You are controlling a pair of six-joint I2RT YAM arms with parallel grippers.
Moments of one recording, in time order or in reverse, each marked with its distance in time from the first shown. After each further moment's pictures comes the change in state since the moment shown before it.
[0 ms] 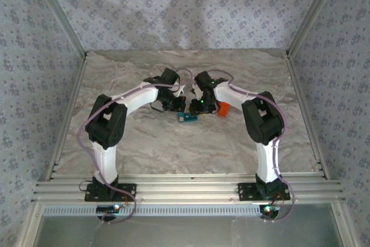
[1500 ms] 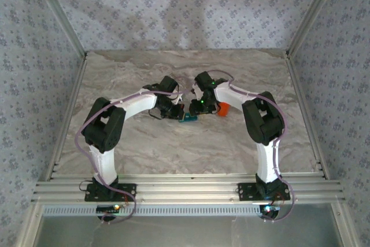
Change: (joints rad) left arm -0.021 -0.060 -0.145 0.058 -0.008 -0.027; right arm 0.000 -0.006 -0.012 0.016 -0.008 0.000
